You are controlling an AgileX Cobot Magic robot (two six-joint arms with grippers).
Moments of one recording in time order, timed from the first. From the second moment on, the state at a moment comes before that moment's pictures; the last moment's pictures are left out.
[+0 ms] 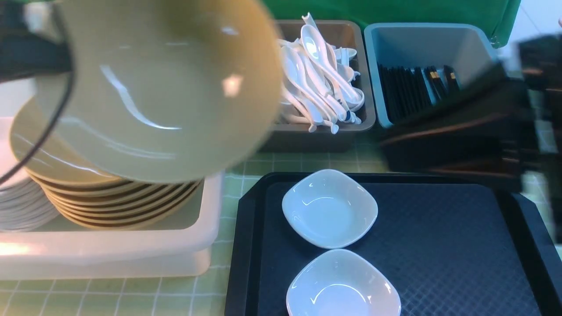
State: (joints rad) right arm 0.56 1.13 -1.24 0.69 0.84 -0.71; left arm 0.34 1.11 -1.14 -0.73 1.02 0.42
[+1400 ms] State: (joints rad) right arm 0.37 1.55 -1.32 0.40 0.88 -0.25; left arm 0.18 1.10 -1.16 -0.17 0.99 0.00
